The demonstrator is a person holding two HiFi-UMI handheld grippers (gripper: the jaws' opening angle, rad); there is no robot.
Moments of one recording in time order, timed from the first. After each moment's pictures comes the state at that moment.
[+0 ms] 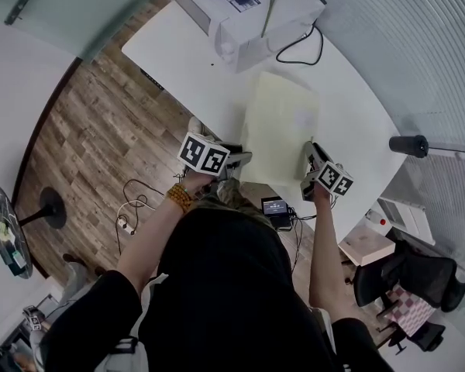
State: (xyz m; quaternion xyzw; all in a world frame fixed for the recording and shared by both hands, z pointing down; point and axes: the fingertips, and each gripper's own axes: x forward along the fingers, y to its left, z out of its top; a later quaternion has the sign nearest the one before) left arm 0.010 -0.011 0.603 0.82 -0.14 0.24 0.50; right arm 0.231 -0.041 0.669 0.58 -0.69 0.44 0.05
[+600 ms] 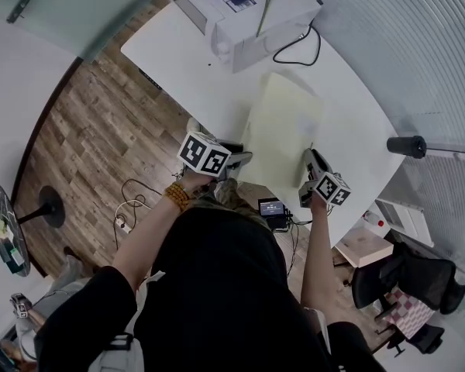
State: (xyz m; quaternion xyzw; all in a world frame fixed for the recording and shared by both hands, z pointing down) left arm 0.022 -0.010 0.591 0.84 -0.14 0.26 0.46; right arm 0.241 -0.017 0.662 0.58 -0.70 0.41 0.04
